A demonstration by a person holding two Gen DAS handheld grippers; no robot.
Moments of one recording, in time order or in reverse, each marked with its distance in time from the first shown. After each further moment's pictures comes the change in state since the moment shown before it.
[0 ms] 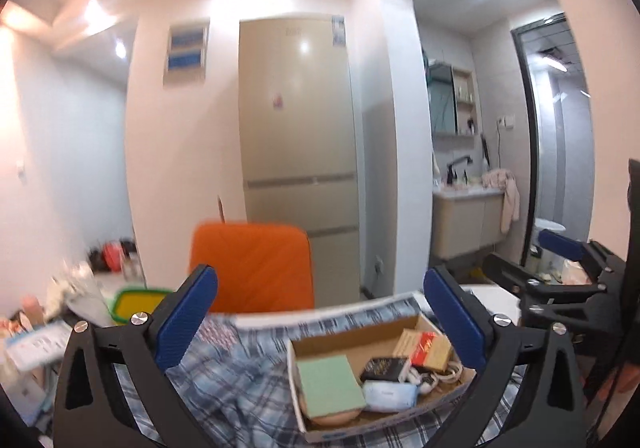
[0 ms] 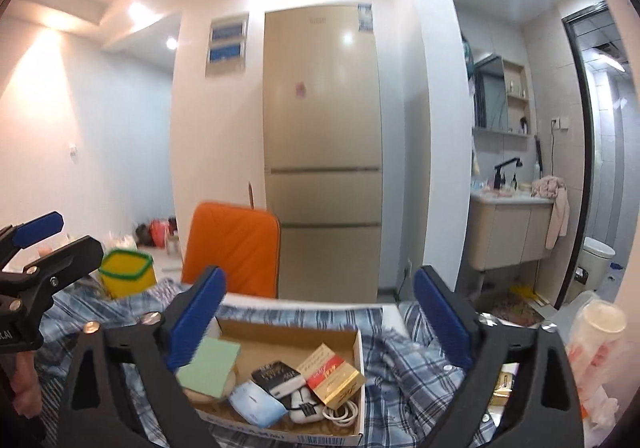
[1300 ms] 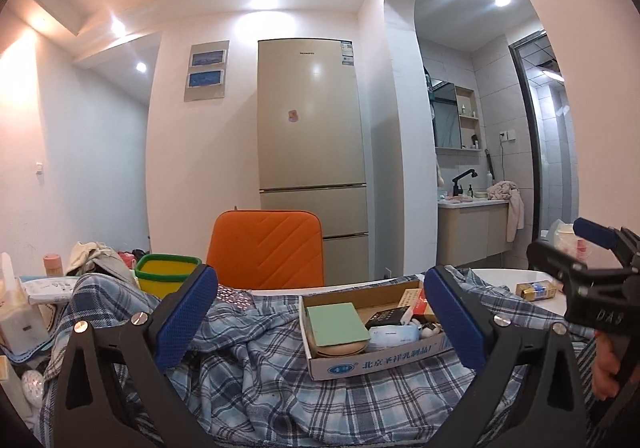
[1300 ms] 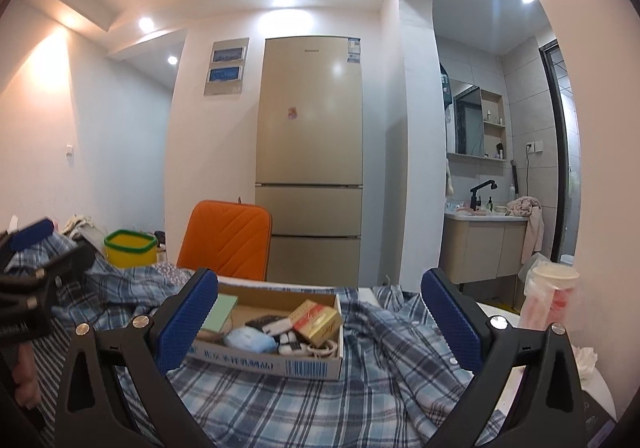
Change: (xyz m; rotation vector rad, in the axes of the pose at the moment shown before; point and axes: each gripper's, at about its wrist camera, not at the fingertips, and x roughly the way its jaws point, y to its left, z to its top) left arm -0.069 -0.006 -0.098 -0.015 -0.088 0.044; right arm -0.098 0.017 -0.086 -0.072 -0.063 -0.080
